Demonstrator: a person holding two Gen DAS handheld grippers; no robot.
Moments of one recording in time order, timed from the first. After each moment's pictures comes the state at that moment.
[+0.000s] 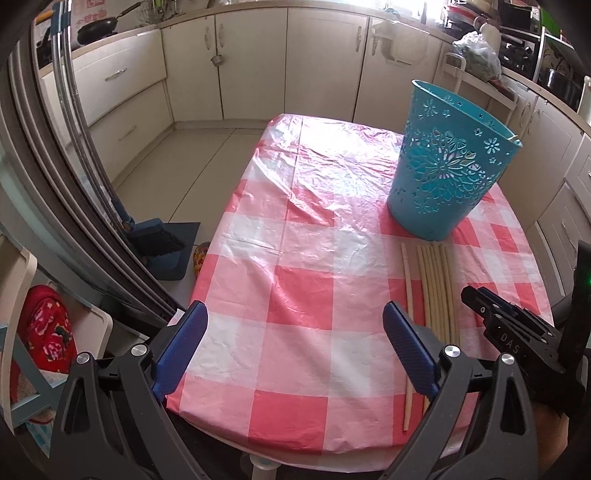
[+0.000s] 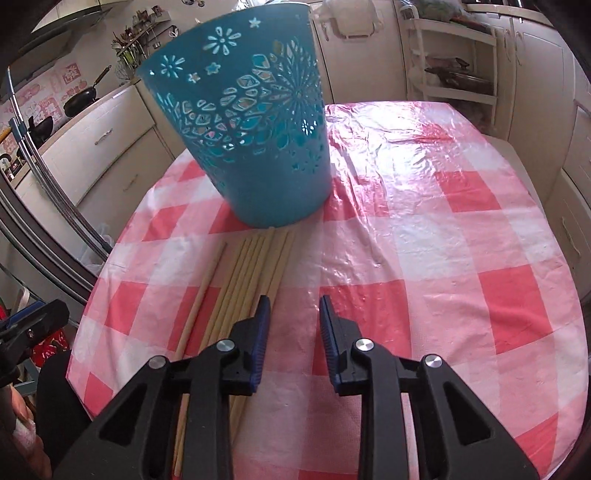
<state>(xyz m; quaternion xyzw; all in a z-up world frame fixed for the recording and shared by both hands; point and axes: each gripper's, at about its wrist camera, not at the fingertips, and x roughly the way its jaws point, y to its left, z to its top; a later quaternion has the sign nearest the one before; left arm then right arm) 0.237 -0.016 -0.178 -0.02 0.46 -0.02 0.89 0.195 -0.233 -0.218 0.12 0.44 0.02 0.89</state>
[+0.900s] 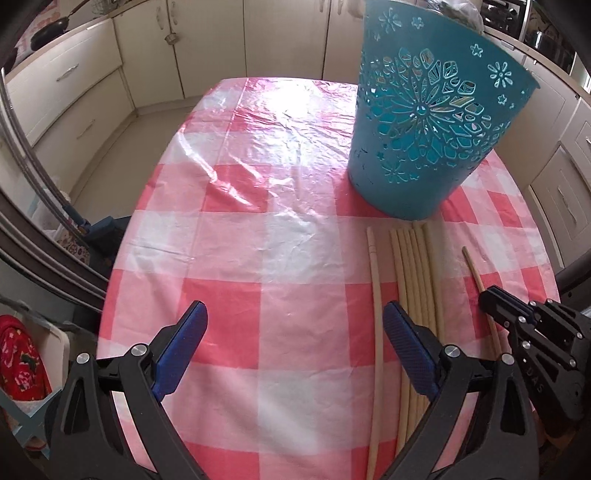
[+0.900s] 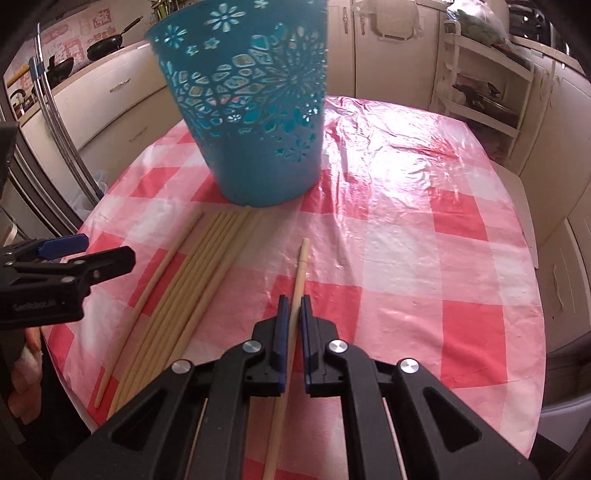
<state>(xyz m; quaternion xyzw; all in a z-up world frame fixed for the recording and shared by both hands) 0.293 -0.080 -0.222 0.01 0.51 -0.07 0.86 0.190 -0.256 -0.218 0.03 0.47 0.05 0.88</state>
